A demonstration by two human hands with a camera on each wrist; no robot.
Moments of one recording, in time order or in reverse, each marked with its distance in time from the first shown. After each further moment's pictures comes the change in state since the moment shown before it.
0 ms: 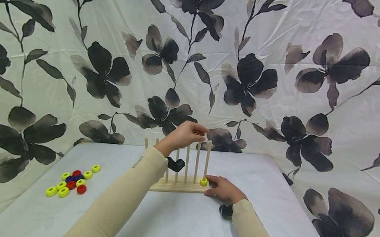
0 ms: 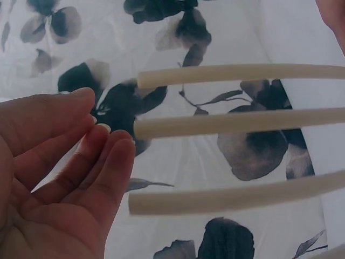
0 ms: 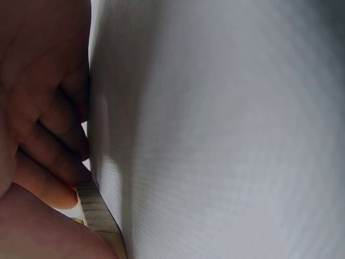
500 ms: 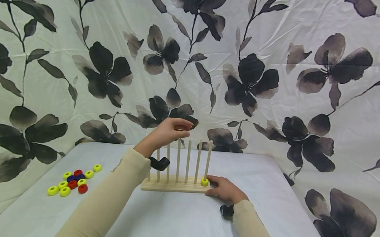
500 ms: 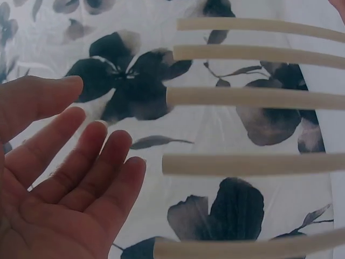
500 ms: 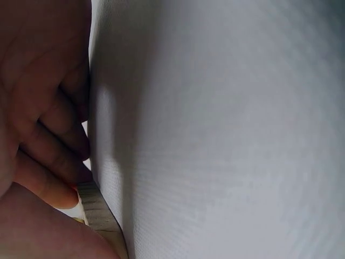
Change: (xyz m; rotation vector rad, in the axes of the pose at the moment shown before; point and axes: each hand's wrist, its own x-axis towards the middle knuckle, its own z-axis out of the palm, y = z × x) left_hand -0.030 -0.023 -0.037 -0.117 0.085 -0.010; right_hand 0.004 0.005 0.003 -0.013 0.003 -0.022
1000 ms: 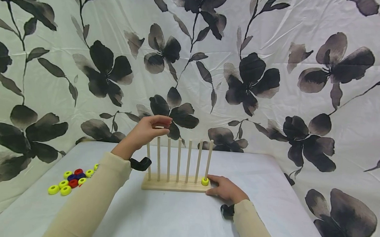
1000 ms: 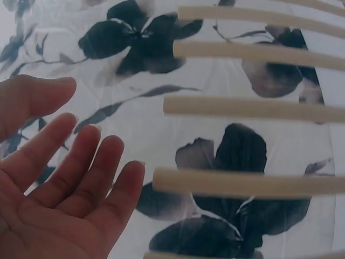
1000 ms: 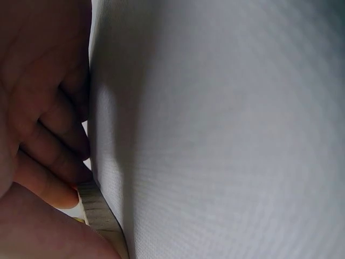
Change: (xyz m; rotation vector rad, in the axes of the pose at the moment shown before) left_hand -0.032 -0.026 -0.045 -0.091 0.095 -0.026; right_hand -0.004 -0.005 -0.001 0.003 0.001 -0.006
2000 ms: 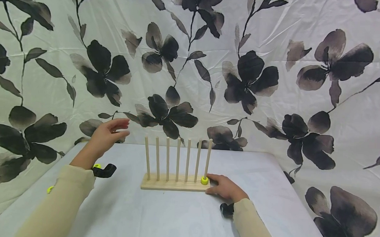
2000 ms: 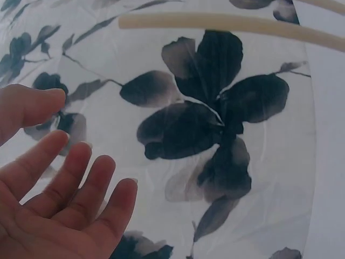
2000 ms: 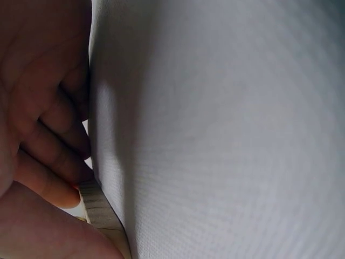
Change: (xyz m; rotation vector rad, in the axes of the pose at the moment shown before) left_hand -0.056 -0.051 -0.077 0.164 0.215 -0.133; right_hand -0.001 -0.002 -0.002 0.001 -0.004 0.019
